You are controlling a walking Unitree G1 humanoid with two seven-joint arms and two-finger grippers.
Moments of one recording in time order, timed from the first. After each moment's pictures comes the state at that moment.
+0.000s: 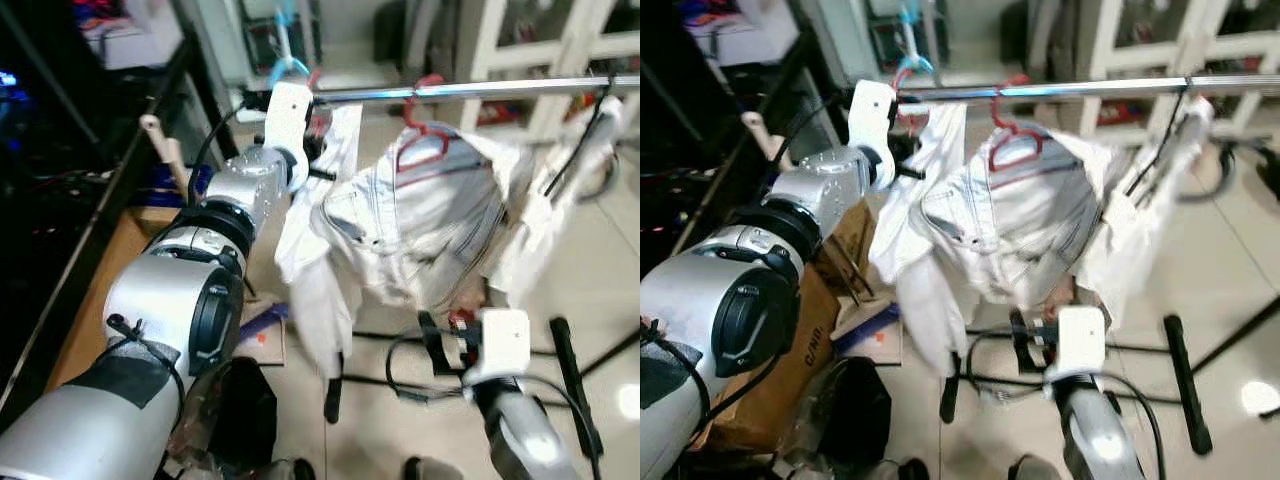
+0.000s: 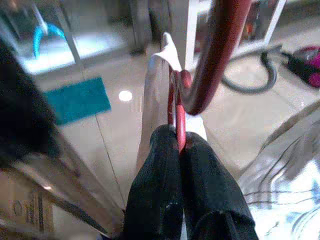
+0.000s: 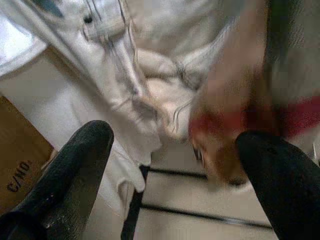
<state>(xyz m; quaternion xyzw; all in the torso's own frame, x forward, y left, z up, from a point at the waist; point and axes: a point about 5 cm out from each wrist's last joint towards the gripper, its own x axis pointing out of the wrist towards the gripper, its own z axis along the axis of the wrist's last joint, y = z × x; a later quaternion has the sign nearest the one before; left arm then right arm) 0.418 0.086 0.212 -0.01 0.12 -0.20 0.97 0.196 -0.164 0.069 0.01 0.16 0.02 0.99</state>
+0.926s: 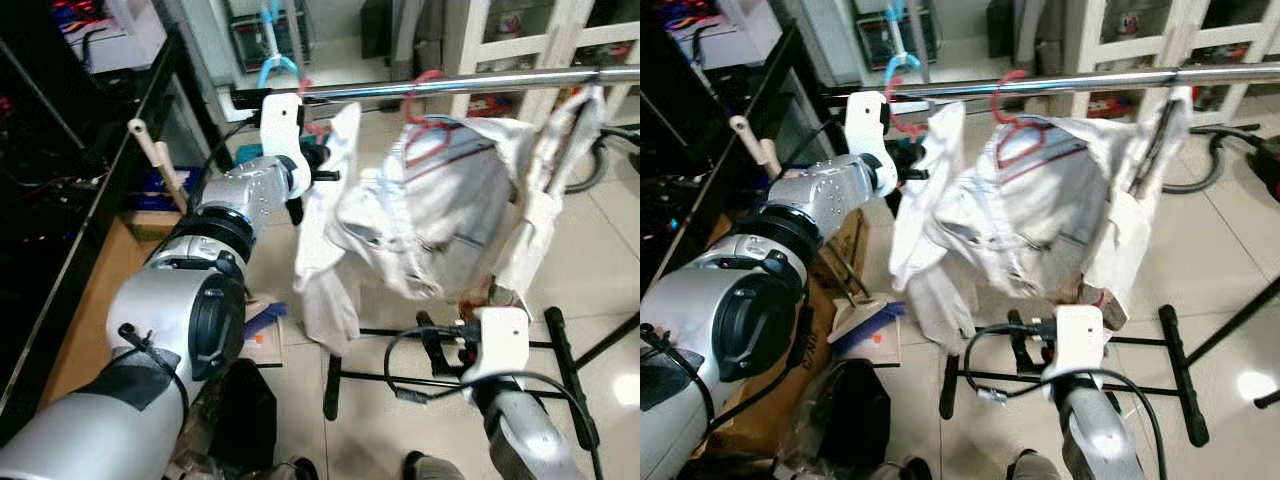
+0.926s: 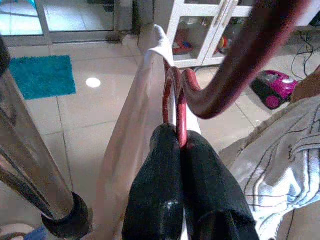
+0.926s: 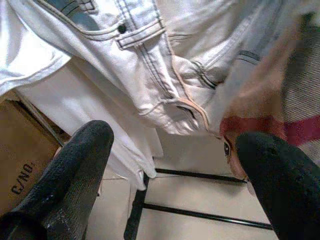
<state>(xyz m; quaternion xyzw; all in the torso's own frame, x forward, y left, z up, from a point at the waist) 0.413 0.080 0.202 -0.11 0.15 -0.22 0.96 0.206 -0.159 0.076 0.01 0.16 0.04 0.99</state>
